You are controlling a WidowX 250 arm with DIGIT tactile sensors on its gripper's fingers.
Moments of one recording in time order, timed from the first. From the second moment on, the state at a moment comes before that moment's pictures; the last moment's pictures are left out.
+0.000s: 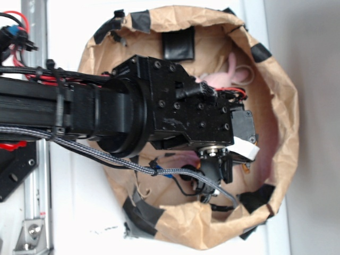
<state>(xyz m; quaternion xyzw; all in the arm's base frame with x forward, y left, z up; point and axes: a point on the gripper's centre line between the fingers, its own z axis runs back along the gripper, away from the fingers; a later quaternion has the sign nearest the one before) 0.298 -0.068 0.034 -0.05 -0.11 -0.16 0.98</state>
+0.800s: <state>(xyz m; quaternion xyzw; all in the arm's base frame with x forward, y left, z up) 0.273 -0.115 0.034 -0.09 -0.09 -0.23 0.97</state>
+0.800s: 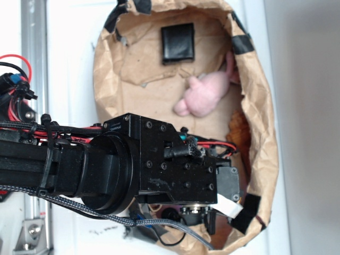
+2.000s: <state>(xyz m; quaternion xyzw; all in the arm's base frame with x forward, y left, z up) 0.228 -0.006 0.121 -0.04 -0.04 -0.05 1.00</state>
